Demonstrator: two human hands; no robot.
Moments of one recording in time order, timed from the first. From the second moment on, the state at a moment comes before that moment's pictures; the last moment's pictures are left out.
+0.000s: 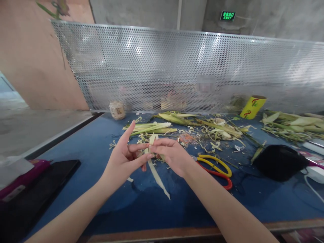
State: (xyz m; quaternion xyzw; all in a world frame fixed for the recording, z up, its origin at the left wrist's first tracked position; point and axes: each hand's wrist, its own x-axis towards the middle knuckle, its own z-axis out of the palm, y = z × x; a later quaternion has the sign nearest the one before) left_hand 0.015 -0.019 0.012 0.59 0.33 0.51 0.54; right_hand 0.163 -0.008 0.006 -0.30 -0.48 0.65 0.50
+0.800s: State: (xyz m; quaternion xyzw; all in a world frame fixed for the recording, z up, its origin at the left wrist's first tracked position) left_hand 0.011 -0.018 0.007 0.66 0.37 0.46 0.47; right_hand 0.161 -0.005 0.002 -0.38 -0.52 0.52 0.55
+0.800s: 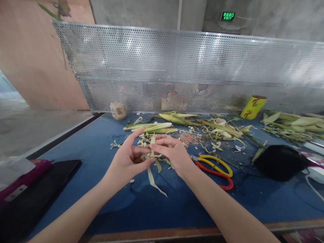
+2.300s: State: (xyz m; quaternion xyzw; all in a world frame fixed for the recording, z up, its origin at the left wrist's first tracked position) left_hand -0.003 -0.003 0.010 0.65 0.46 0.46 0.39; right_hand 0.171 -0.001 0.008 -0.48 -0.65 0.36 0.46
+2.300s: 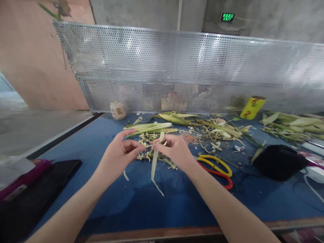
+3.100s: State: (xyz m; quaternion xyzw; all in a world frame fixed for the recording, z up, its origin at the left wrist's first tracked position) left_hand 0.007 -0.011 0.002 0.64 0.39 0.39 0.54; right_hand 0.162 -0.009 0.004 -0.39 -0.67 0.45 0.44
